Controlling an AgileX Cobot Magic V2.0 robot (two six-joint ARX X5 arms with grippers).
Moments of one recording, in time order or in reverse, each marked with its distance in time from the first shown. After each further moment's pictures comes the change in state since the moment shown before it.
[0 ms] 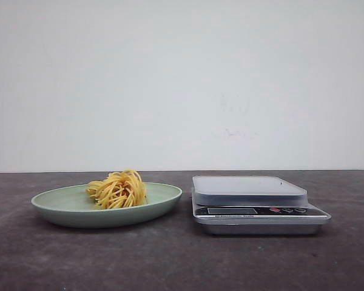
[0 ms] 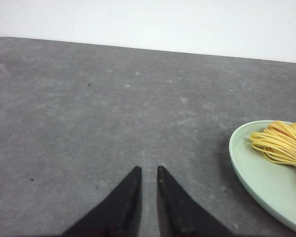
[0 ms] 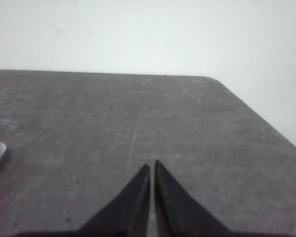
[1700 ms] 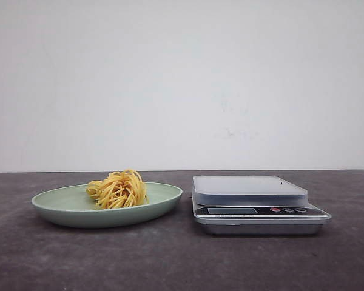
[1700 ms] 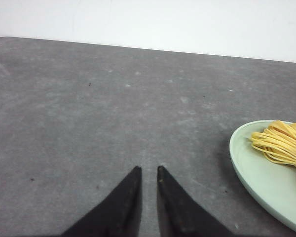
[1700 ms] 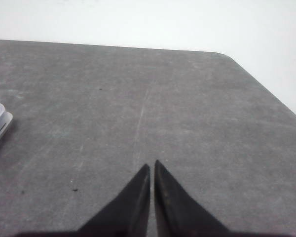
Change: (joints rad) left arm 0.000 0.000 0.000 0.000 0.000 0.000; right arm 0.000 0.000 0.000 -0.044 -0.023 -0.012
